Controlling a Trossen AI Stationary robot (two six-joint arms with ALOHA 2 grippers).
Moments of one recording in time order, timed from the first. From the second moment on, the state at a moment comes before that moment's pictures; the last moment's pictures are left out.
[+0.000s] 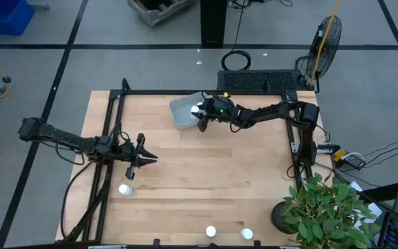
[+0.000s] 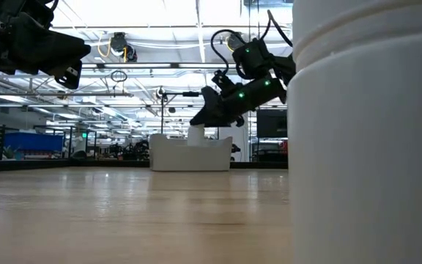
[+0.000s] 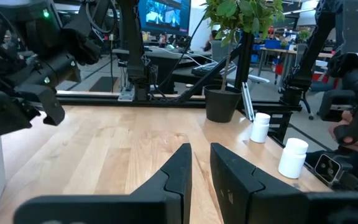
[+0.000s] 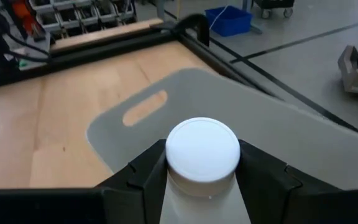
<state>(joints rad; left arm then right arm) -0.22 0.51 0.01 0.53 -0.03 -0.08 -0.38 1.94 1.03 0.58 0.02 0.09</state>
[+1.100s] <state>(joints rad) -0.22 0.51 0.01 0.53 -0.03 -0.08 -0.39 2.12 1.30 0.41 0.01 0.14</state>
